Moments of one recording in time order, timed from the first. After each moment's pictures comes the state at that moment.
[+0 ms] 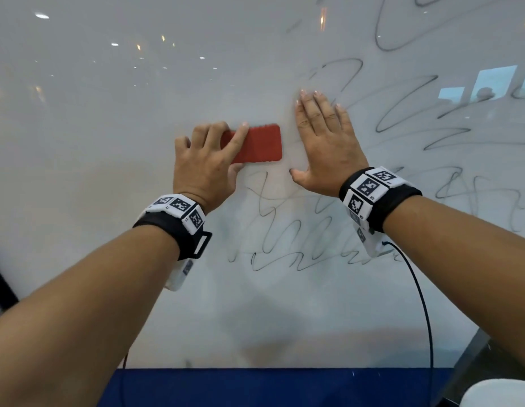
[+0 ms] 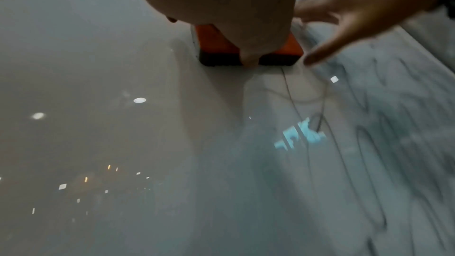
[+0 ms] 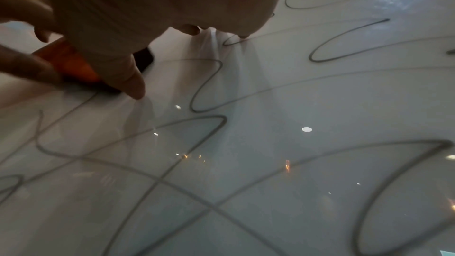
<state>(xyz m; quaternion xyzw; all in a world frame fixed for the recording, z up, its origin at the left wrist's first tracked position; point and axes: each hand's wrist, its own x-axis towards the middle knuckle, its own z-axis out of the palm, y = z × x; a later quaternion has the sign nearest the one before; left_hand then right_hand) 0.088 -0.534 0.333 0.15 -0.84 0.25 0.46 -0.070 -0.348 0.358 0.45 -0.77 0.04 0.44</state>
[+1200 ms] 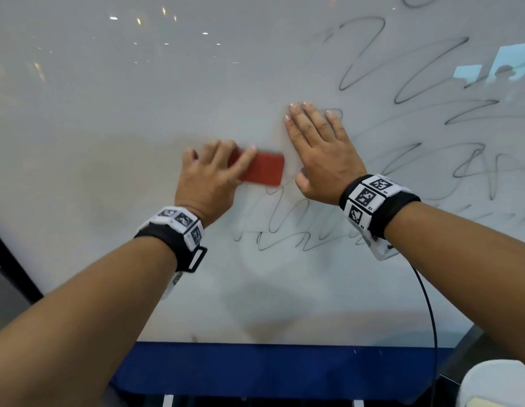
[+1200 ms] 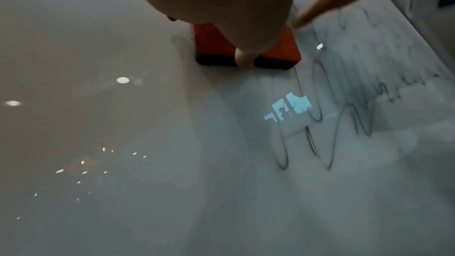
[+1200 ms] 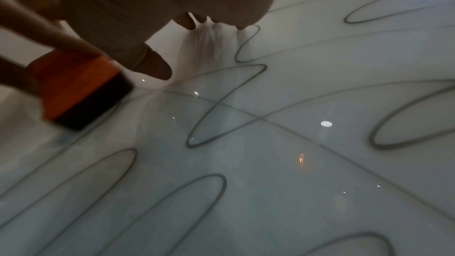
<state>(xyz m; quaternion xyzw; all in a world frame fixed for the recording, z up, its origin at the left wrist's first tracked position) 0.101 -0.544 0.268 0.10 -0.84 0.27 0.45 -0.055 -0.354 0.312 0.51 -0.74 -0.01 0.44</state>
